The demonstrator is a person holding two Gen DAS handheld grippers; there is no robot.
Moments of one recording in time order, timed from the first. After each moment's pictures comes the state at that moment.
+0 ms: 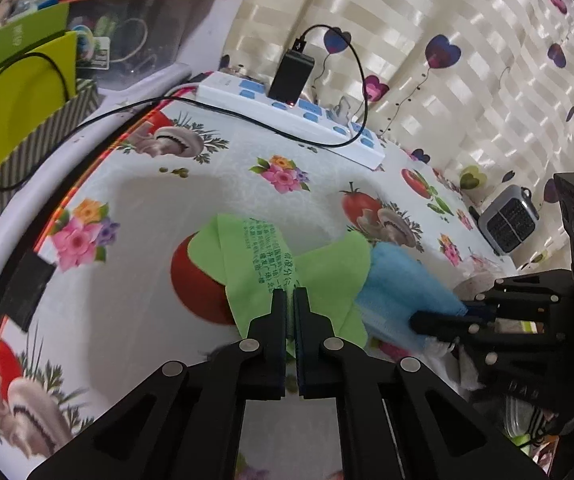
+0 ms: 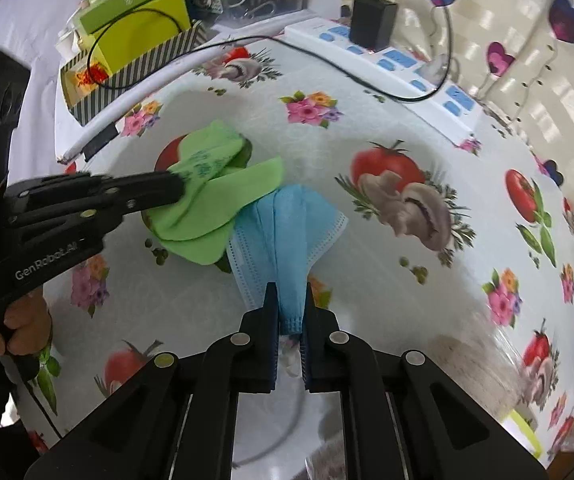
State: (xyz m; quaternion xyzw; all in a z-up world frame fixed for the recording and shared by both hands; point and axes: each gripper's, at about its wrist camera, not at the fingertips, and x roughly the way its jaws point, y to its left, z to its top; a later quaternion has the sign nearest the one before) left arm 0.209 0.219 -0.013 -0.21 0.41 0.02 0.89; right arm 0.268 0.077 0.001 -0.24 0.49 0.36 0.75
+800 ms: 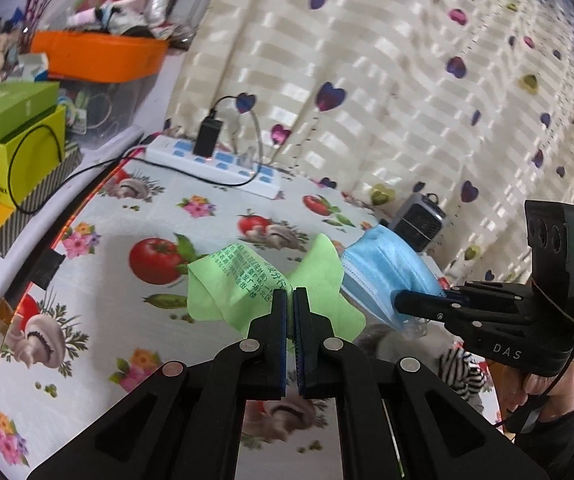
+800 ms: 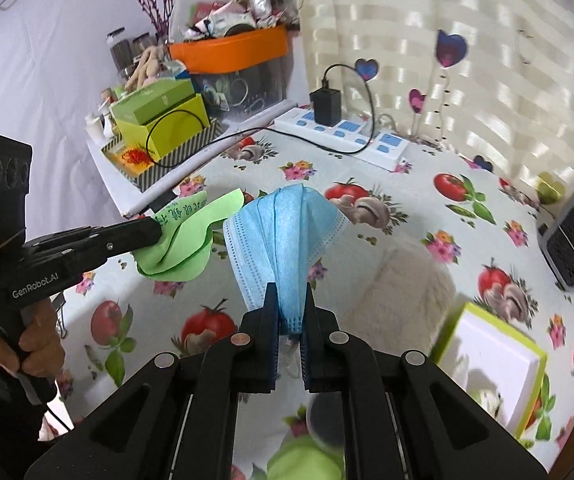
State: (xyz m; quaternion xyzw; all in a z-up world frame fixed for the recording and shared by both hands) left arm 0.101 0.154 0.077 -0.20 0.32 -0.05 0.93; right arm 0.177 -0.023 0.079 -0.11 0.40 0.37 0.83
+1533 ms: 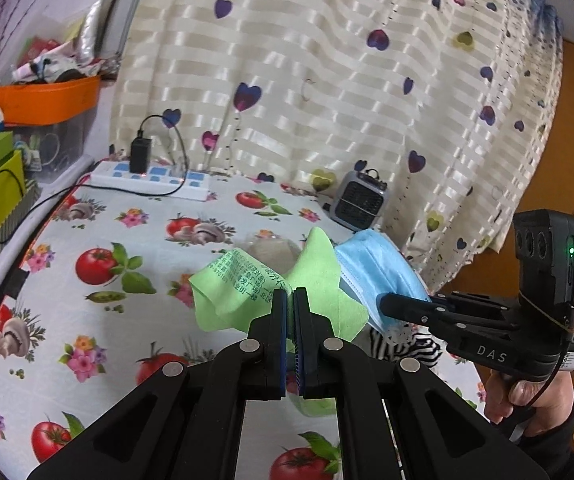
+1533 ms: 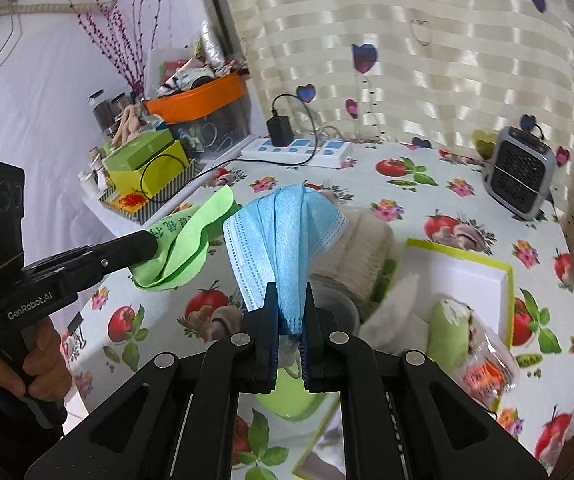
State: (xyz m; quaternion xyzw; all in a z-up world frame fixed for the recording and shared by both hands) left arm 0.065 0.060 0.111 -0.14 0.30 -0.10 0.94; right arm 0.124 -0.119 0.084 -0.01 0.36 0.33 0.87
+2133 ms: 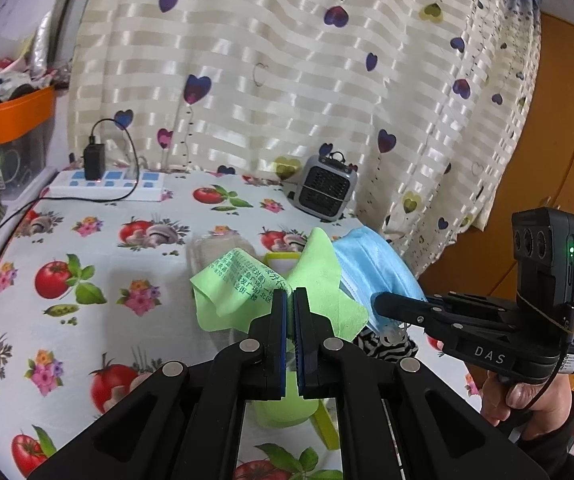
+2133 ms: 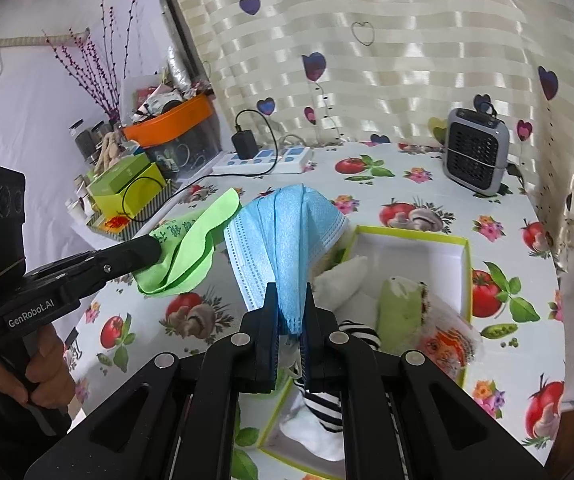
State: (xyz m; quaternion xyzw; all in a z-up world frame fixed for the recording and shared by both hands) left arm 0.084 0.005 0.116 -0.11 0.31 -0.15 0.93; right arm 0.118 -0.171 0.082 0.03 0.36 0.29 0.89
